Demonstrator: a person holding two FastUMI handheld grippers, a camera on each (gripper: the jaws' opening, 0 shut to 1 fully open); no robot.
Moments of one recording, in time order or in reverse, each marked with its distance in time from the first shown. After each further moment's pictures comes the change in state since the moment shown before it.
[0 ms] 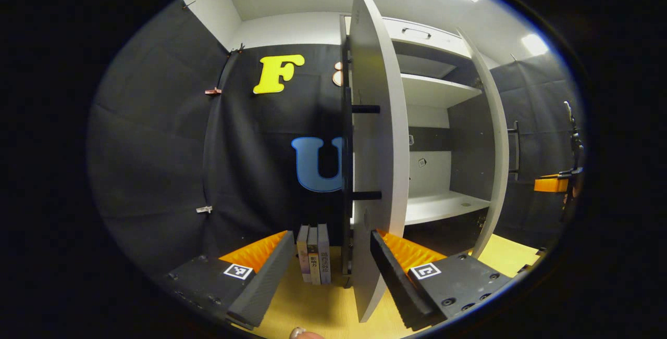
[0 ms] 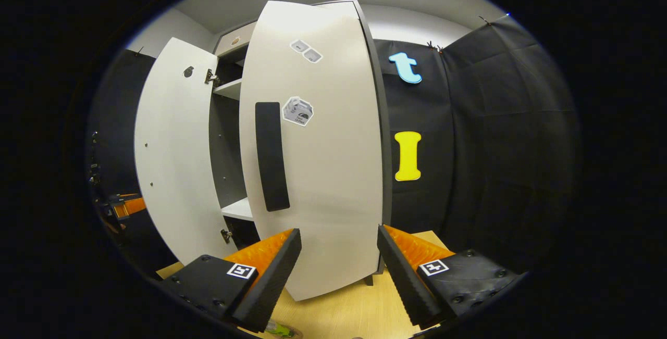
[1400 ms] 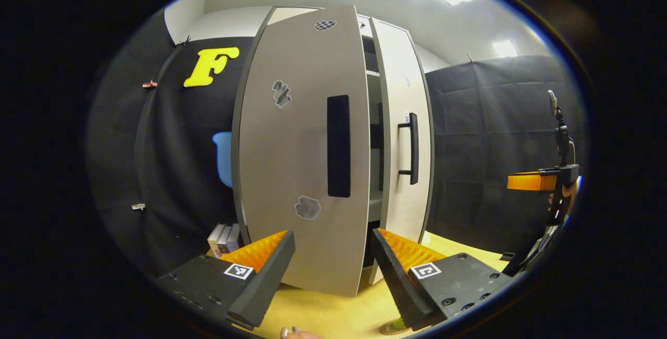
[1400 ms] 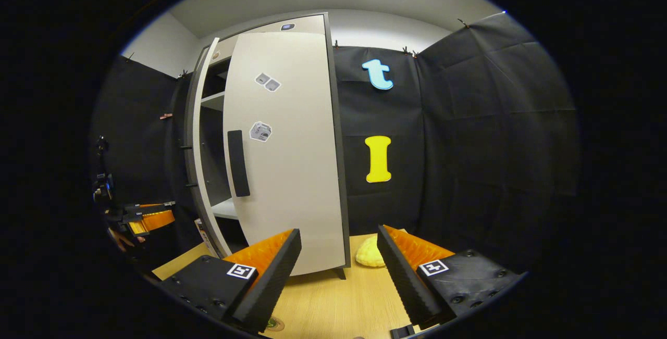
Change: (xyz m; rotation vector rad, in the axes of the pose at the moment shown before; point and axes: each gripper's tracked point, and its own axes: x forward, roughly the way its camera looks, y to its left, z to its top) left arm 0.016 -0.171 -0.002 0.018 -0.001 -0.296; right arm -0.059 -0.061 0.015 0.014 -0.016 -0.069
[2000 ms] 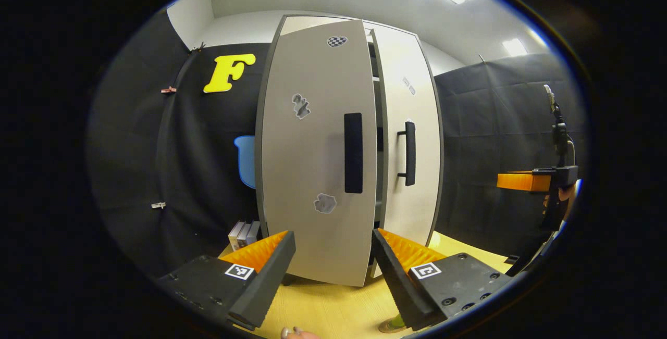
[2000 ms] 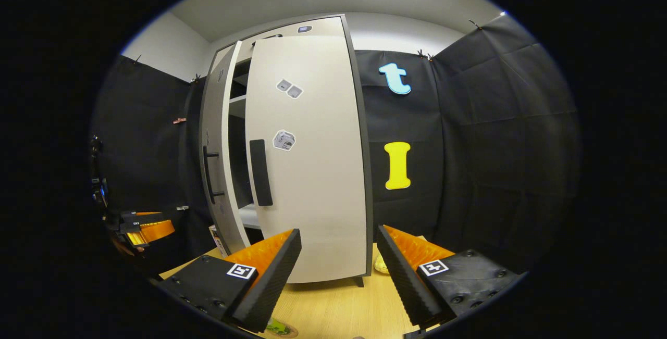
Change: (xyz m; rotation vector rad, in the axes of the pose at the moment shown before) left arm -0.034 0.005 0.008 -0.028 -0.005 0.114; right arm 0.019 0.043 0.009 0.014 -0.025 0.079
